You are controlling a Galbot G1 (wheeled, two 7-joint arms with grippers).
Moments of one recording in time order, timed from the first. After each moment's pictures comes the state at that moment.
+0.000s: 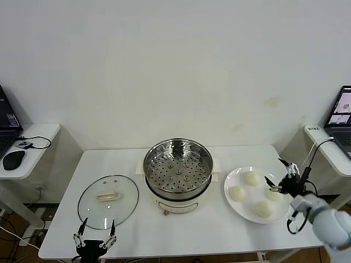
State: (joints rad) left arm 1.85 -1.38 -0.58 -2.05 0.07 -0.11 -0.16; right arm -1.23 0.75 0.60 1.76 -0.33 -0.06 -0.39
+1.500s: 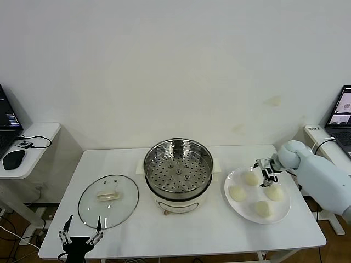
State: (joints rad) left arm 1.82 -1.36 -0.66 -2.03 0.09 -0.12 -0.18; right arm -0.13 0.79 -0.56 1.00 -0.37 0.01 -0.99
